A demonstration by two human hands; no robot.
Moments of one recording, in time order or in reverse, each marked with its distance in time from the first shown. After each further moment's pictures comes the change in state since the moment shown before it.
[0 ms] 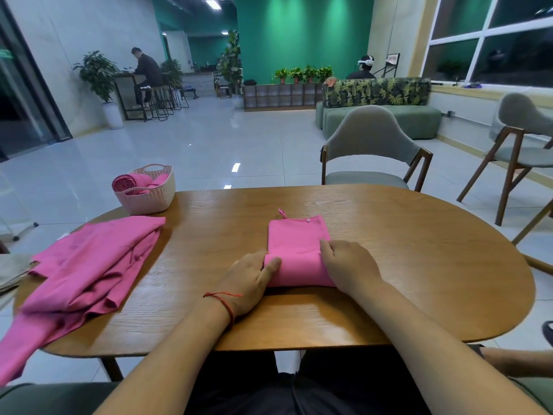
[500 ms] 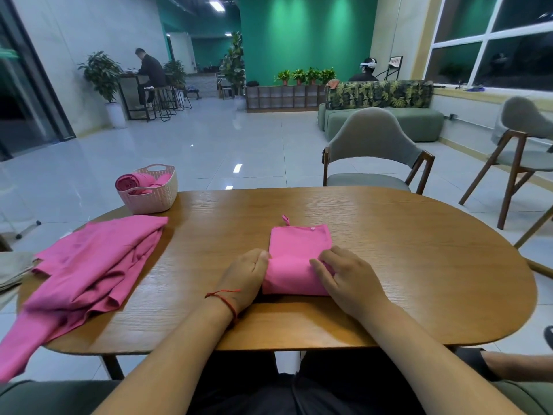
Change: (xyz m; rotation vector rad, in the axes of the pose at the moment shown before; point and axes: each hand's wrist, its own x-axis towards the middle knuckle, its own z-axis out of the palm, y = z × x) left_hand 0.006 -0.006 0.004 -0.199 0.135 -0.078; right_hand -0.027 0.016 0.016 0.026 0.172 -0.363
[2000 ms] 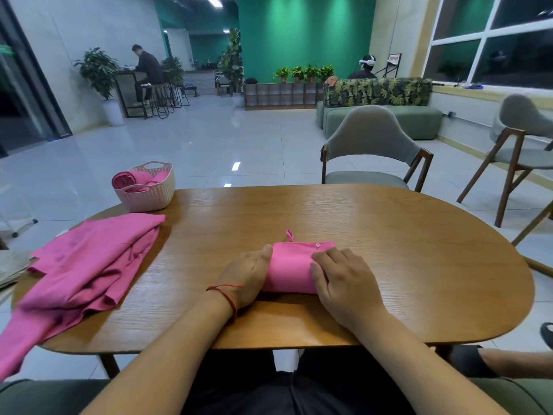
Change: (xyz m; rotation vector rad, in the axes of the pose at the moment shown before) left_hand 0.003 0.005 0.001 0.059 -0.111 -0.050; right_hand -0.017 -0.018 0.001 -0.228 0.148 -0.079
